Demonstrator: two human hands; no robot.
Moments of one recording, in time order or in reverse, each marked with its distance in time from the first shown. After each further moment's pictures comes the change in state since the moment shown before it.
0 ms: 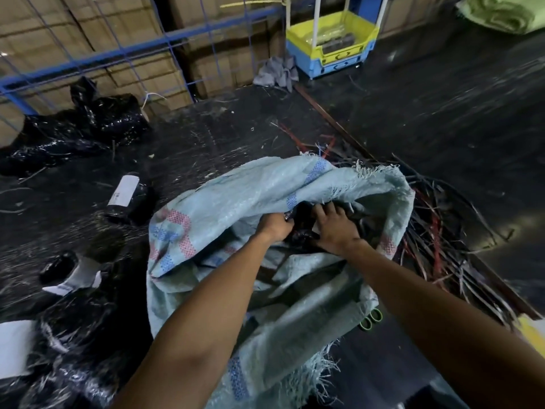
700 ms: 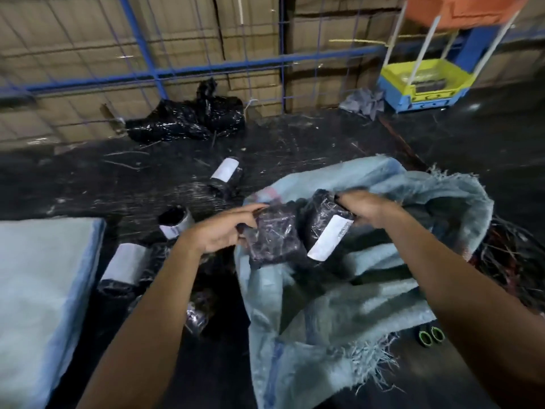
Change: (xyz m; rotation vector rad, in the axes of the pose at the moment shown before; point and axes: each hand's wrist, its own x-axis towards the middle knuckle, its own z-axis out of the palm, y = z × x) left_hand -0.212 -0.154 -0.208 -0.974 -0.244 -0.049; right_hand -0.051 -0.156 -0.109 0.852 -0.254 0.023
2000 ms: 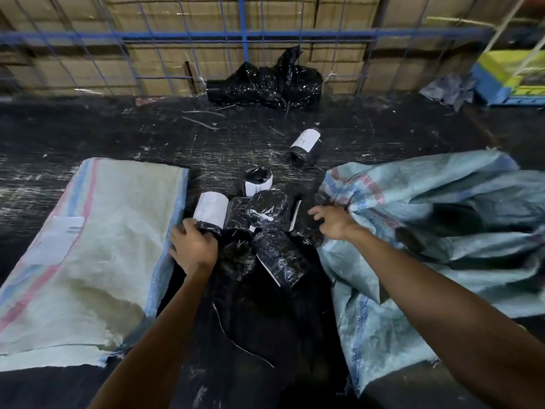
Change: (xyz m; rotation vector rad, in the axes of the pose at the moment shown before) left_hand -0.141 -0.203 -0.175 0.634 1.381 -0.062; right_hand 0.034 -0.034 0.265 -0.573 -0.150 -0.239
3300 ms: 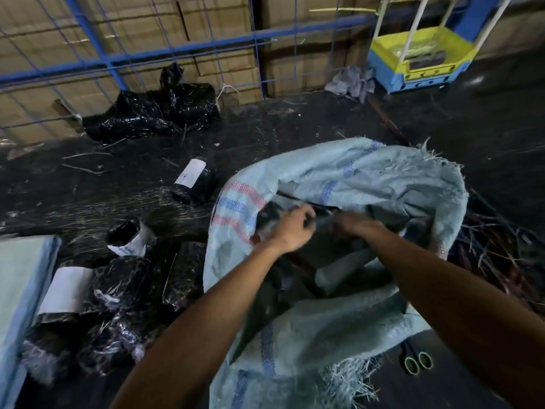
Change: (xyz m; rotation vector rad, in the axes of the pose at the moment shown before) left_hand -0.147 0.408 0.224 -0.039 -0.865 0.725; right_hand 0.017 0.289 -0.192 -0.235 0.020 0.231
